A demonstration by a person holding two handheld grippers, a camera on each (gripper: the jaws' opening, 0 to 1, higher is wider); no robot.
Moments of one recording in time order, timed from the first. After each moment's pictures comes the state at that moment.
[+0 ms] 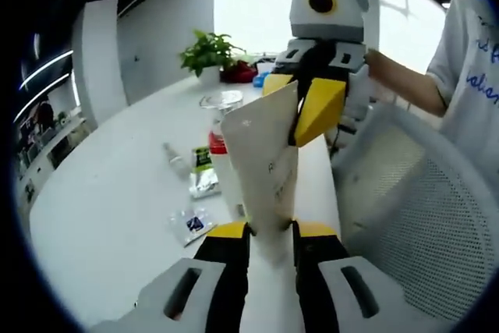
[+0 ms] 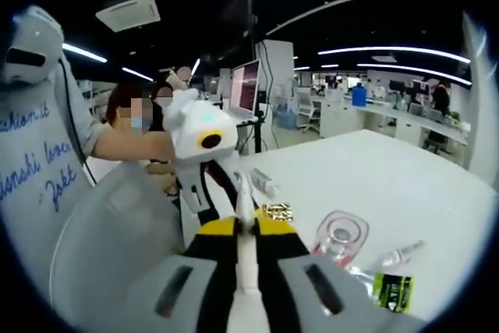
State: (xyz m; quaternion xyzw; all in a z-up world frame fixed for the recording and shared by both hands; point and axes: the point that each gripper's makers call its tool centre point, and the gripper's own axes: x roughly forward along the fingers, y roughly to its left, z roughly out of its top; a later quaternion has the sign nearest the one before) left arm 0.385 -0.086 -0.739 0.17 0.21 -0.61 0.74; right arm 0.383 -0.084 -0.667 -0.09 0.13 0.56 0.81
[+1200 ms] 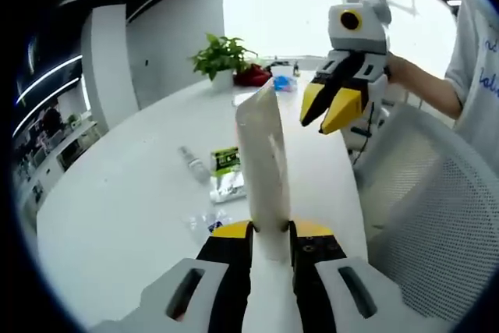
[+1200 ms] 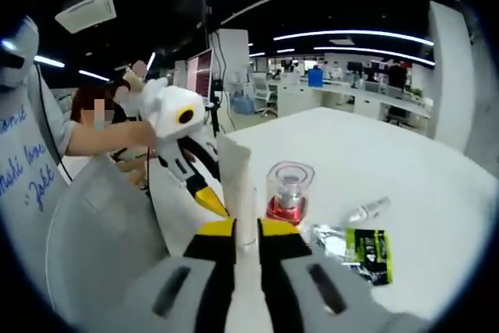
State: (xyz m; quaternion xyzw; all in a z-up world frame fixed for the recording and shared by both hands) left arm 0.414 -0.084 -0.739 0.18 0.20 -0.59 0.76; right arm 0.391 -0.138 -0.690 -0.09 0.20 0.43 0.88
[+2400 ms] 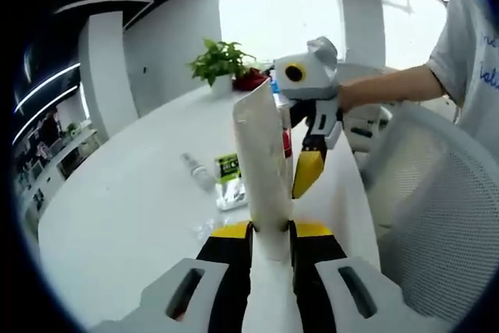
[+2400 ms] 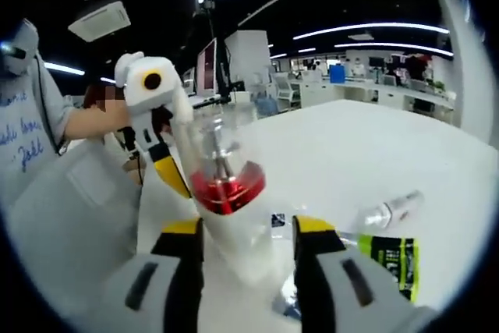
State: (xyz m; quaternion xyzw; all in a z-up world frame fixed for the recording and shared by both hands) left arm 0.425 -0.091 -0.738 0.18 0.18 -0.60 0.76; right arm 0.446 -0.126 -0.750 -0.05 0.18 0.53 0.83
